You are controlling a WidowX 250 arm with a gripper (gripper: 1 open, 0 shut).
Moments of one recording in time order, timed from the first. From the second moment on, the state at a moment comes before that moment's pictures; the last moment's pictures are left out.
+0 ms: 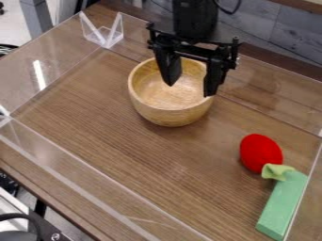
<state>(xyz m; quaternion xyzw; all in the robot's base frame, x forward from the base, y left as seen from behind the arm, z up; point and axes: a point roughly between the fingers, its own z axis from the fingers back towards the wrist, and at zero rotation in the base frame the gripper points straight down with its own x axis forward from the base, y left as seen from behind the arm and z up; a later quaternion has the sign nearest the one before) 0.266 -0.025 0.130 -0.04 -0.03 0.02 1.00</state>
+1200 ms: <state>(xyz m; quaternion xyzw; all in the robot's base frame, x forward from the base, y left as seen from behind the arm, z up) 0.287 -0.029 0.146 -0.04 -0.05 0.04 1.00</state>
